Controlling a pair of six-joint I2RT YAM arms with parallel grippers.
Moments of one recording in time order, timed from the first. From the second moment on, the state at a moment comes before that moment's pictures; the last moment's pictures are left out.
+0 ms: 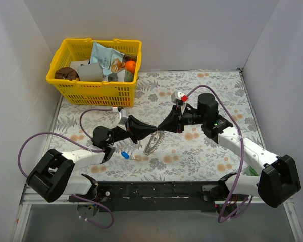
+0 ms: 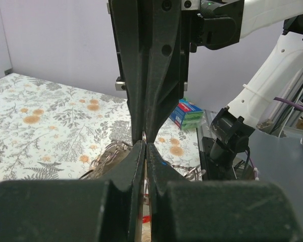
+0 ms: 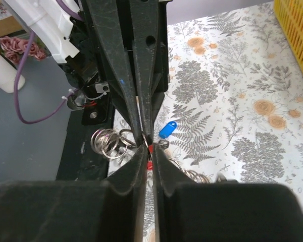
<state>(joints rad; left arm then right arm) -0.60 1.29 0.39 1.35 0.74 -0.50 0.56 1.22 0.85 0.18 -1.05 0.07</state>
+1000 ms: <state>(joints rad) -0.59 1.14 0.73 0.53 0.87 0.08 0.57 1.26 1.03 -0.43 -0.83 -0.18</state>
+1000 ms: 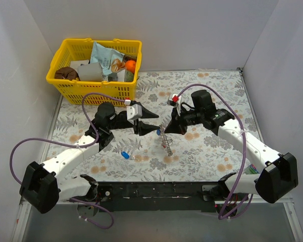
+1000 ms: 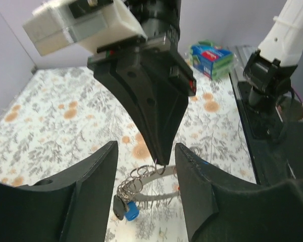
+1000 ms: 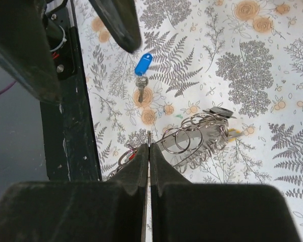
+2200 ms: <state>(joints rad) -0.64 1.42 0.93 0.11 1.02 0.25 0.58 1.27 1.06 -0.54 -0.83 -0.29</state>
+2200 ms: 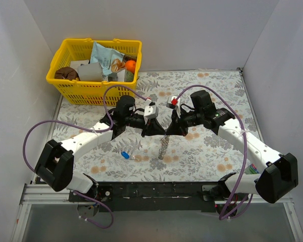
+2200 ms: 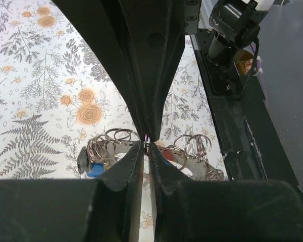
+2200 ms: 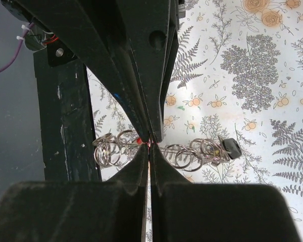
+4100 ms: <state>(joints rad) -0.30 1.11 0.64 0.70 0.75 -0.25 0.57 1.12 0.91 -0.19 -0.81 -0.13</state>
